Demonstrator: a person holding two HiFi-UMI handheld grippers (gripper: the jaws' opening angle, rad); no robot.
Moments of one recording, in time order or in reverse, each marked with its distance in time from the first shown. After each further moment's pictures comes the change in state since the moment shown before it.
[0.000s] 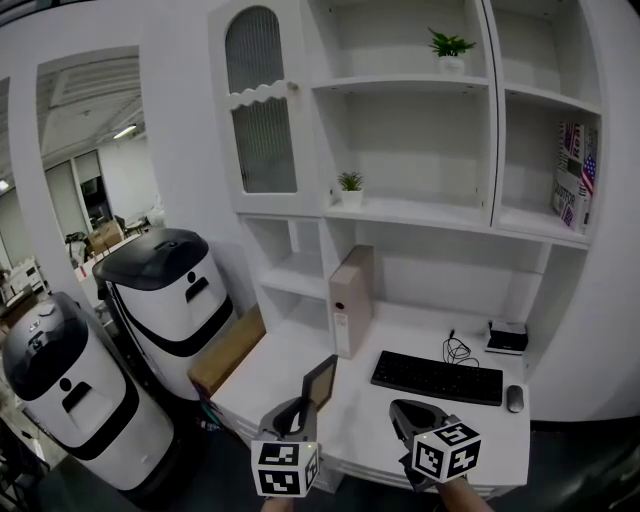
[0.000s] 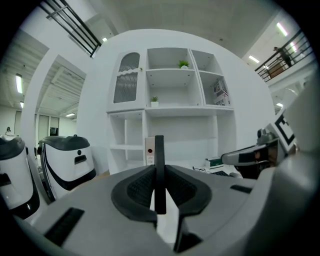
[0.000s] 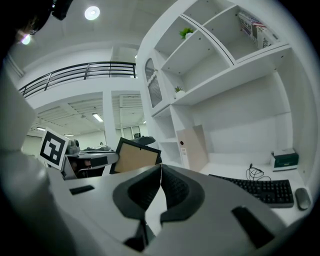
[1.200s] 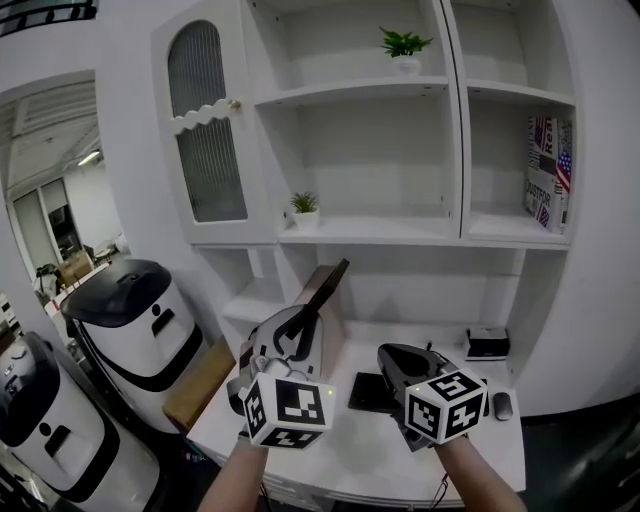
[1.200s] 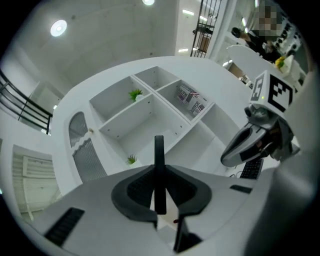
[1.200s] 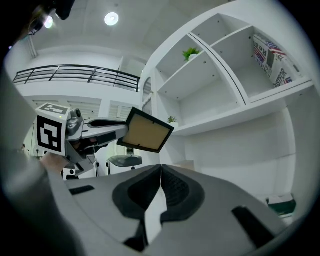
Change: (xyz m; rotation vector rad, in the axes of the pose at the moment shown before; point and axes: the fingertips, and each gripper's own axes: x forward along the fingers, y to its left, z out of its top) left arm 0.086 -0.060 0.225 0.693 -0.347 -0.035; right arm 0.028 -0.063 0.152 -0.130 -0.205 -0.087
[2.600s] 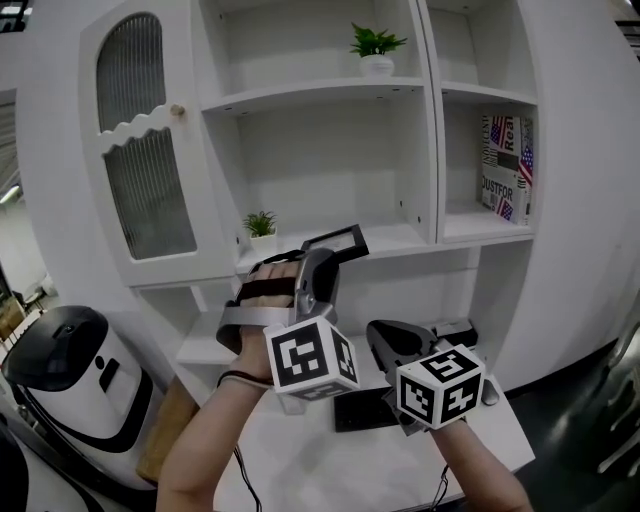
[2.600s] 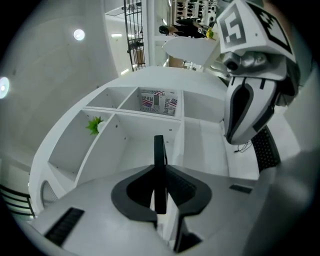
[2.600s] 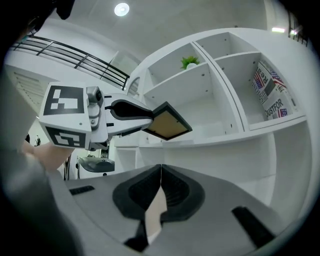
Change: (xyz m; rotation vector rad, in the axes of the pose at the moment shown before) left arm 0.120 0.018 0.059 0.634 -0.228 -0.137; right arm 0.051 -0.030 0.059 -0.069 -0.061 -0.294
